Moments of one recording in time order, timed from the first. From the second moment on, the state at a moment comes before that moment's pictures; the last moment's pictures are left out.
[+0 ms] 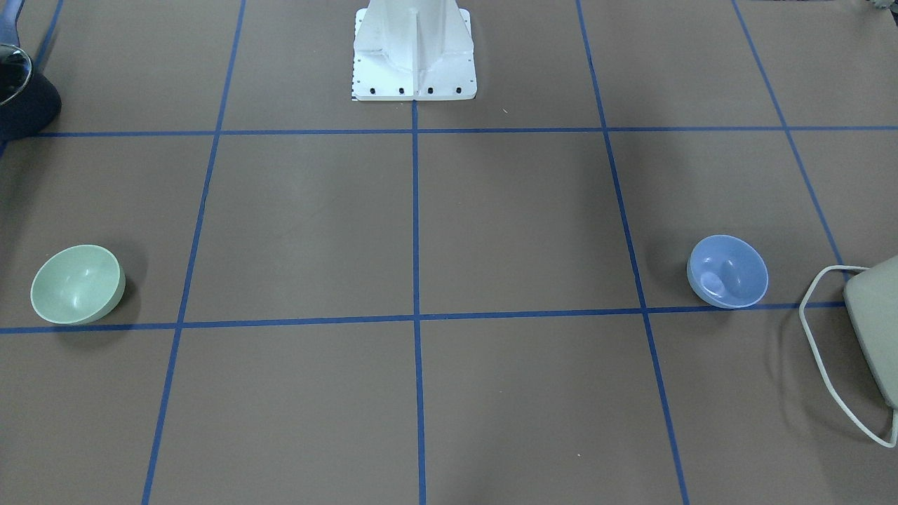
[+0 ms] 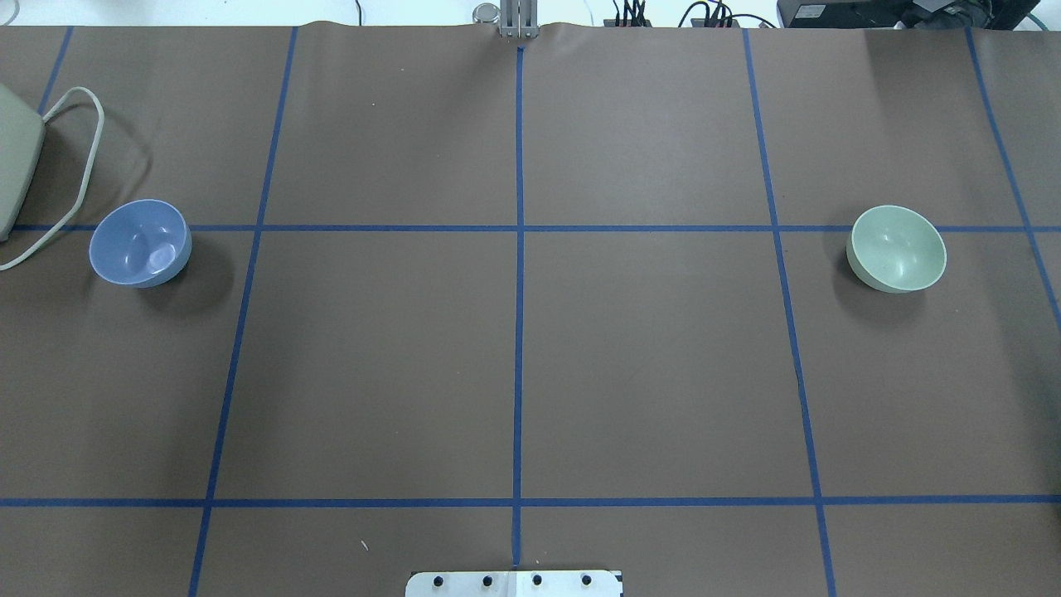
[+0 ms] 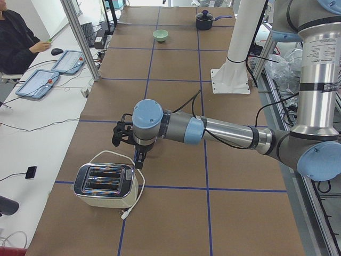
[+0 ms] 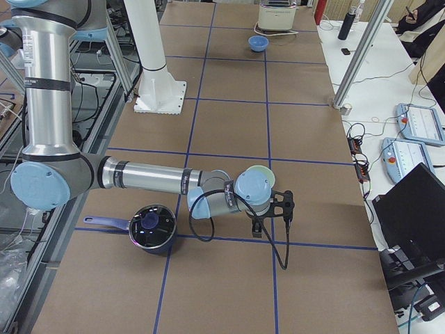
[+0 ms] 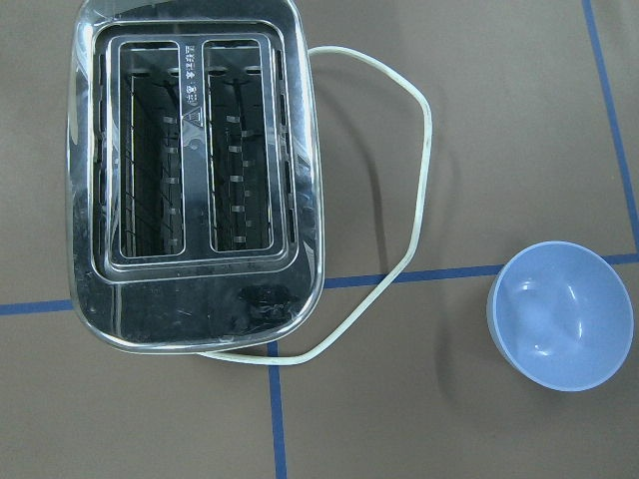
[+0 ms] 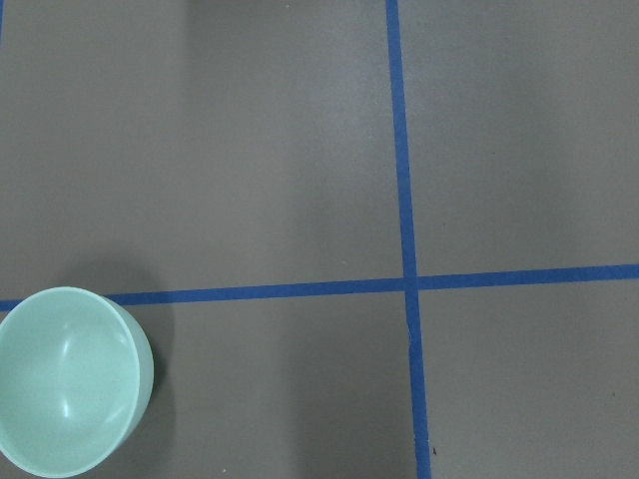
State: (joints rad) left arm -1.66 -1.54 -1.80 -1.60 -2.47 -0.02; right arm 1.60 -1.60 1.53 -1.23 2.52 0.26
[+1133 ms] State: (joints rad) left arm -1.54 -1.69 -1.78 -1.52 -2.46 -0.16; right arm 1.54 -1.54 1.50 -1.24 2.47 0.28
